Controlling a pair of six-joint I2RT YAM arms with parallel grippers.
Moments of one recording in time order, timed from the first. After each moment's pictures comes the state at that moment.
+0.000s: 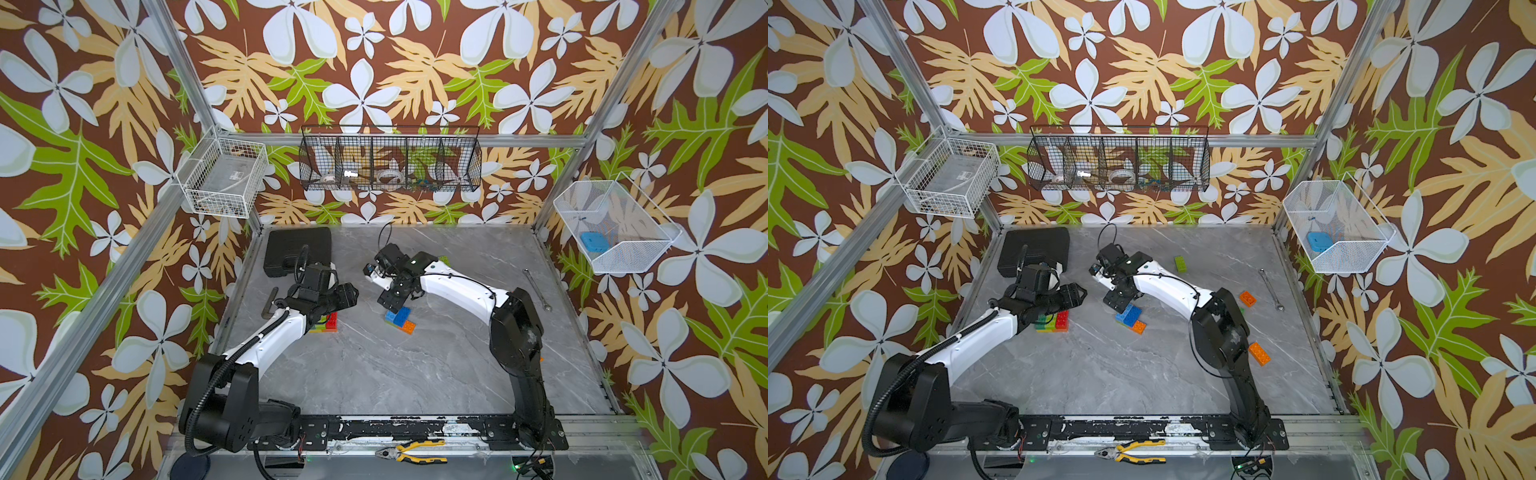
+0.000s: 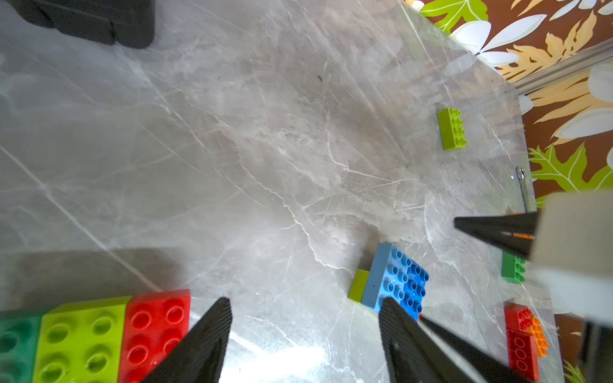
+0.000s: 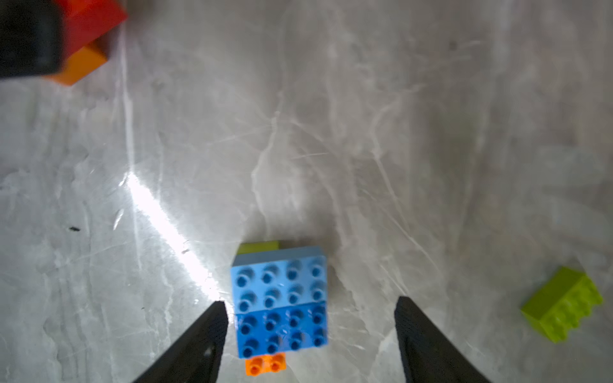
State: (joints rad) left arm -0.27 1.34 0.81 -0.22 0.18 -0.54; right arm 0.71 2.05 1.80 -0.89 0.07 -0.21
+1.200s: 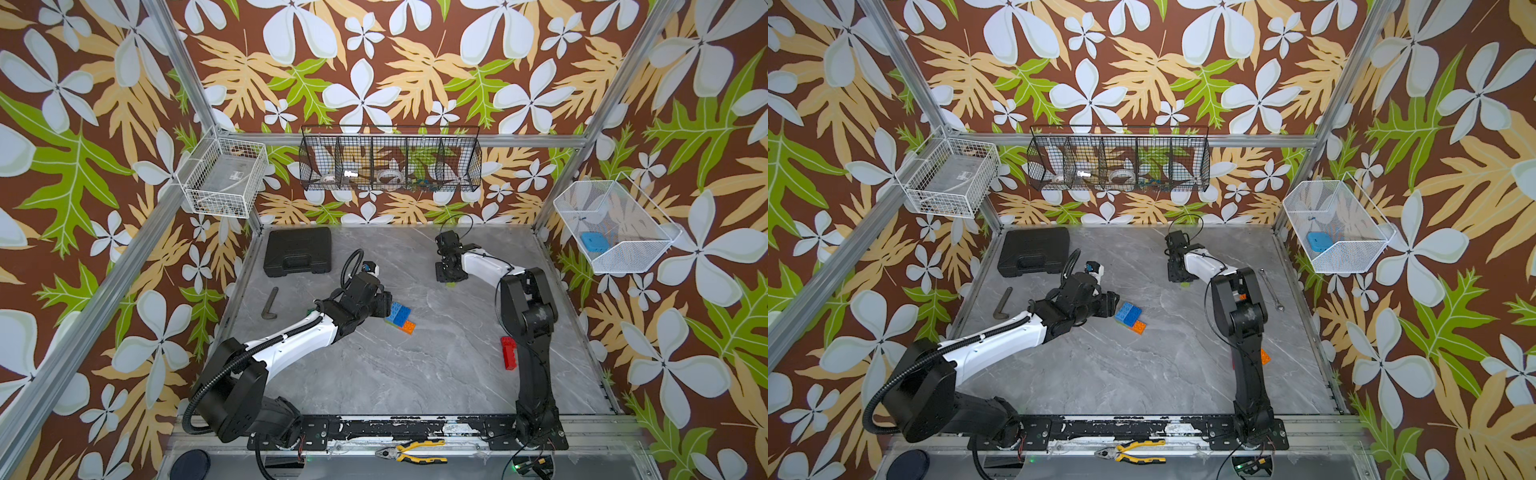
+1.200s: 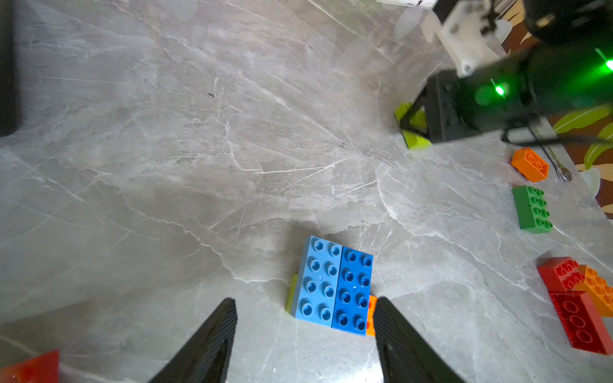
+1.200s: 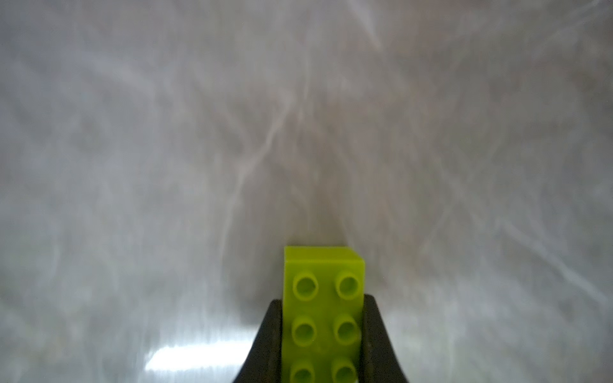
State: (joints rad) left arm -0.66 1.42 0.88 -0.14 -0.13 -0.47; right arm 0.36 2.07 1.51 -0.65 0.22 0.31
